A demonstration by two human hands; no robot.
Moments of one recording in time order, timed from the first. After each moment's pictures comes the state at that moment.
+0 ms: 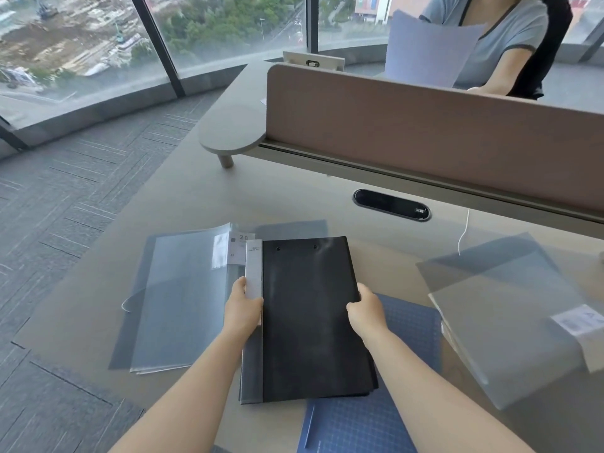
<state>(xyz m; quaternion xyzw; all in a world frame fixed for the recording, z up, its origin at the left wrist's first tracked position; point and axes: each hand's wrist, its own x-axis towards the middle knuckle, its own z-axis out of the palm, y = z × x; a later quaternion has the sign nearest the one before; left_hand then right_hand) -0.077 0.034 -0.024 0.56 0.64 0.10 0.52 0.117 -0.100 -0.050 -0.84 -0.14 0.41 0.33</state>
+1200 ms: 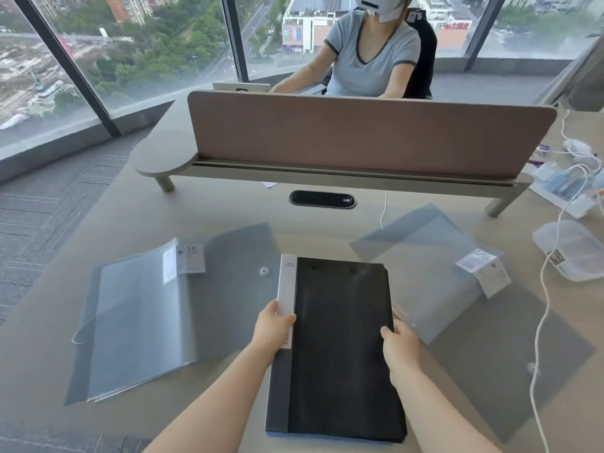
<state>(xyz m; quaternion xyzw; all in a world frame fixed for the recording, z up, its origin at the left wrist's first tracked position) -0.013 -0.092 -0.009 0.61 0.52 0.01 0.60 0.121 -0.287 -0.031 -0.81 0.12 0.29 0.50</state>
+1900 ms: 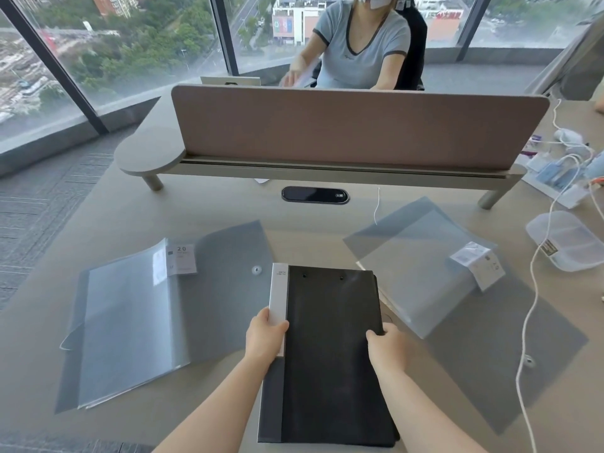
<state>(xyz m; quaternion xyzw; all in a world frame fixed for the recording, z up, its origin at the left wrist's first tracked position) -0.018 -0.100 -0.029 0.66 0.54 0.00 0.52 0.116 -0.281 -0.052 -0.90 0.08 0.27 0.34</state>
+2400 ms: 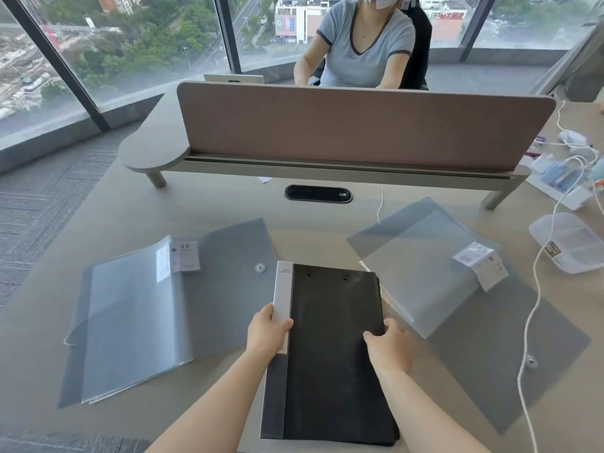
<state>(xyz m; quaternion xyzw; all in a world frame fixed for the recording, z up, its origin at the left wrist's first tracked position) -0.019 -0.094 -0.028 0.68 0.52 -0.01 0.51 0.112 -0.280 -0.047 -0.93 0.04 0.24 0.27</state>
